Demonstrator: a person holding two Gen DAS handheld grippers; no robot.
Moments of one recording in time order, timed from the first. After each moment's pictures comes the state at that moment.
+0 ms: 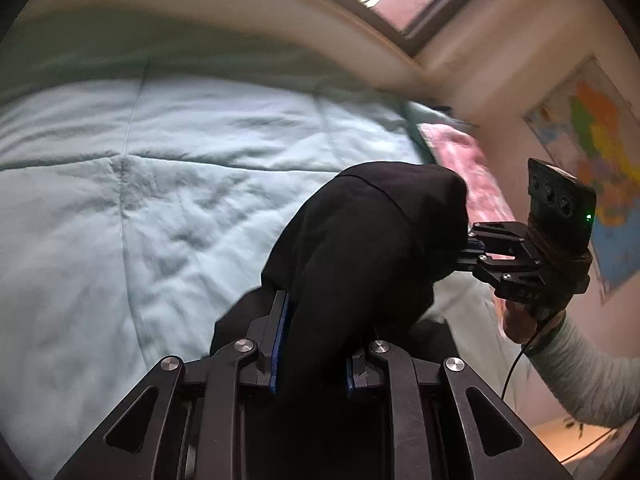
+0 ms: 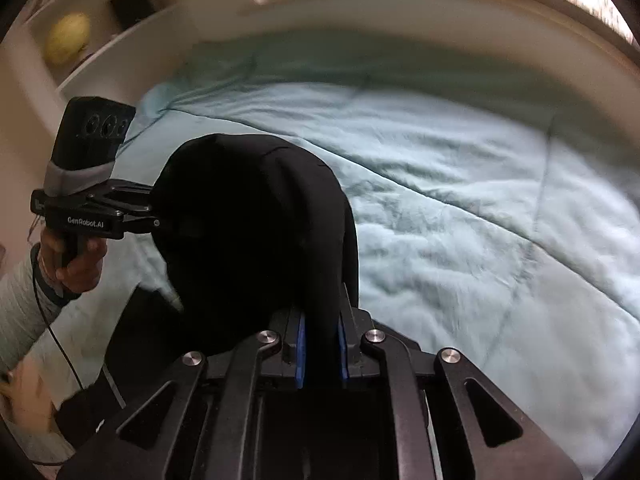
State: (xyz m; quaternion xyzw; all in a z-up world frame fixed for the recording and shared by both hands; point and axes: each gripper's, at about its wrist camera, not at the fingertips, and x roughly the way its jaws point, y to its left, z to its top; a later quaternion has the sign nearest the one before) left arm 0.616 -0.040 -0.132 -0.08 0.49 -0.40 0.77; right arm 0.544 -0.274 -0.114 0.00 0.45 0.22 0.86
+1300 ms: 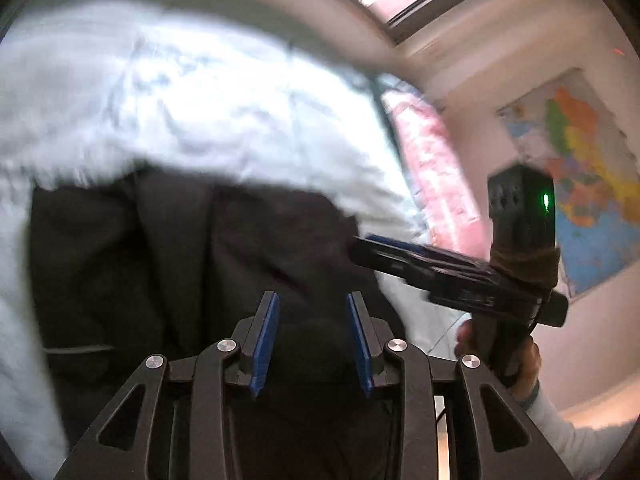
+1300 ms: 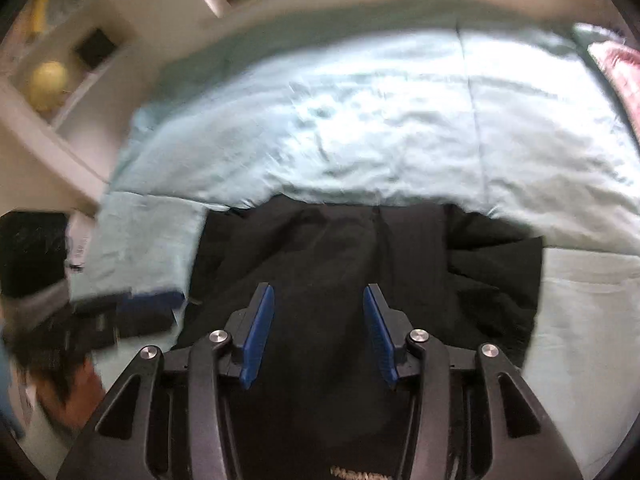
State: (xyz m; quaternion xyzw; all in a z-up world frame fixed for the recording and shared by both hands) left arm 0.396 -0.008 -0.155 -0.17 0.55 -0.36 0.74; right arm 0.352 -0.240 -0.124 0.14 0.52 0.10 0.83
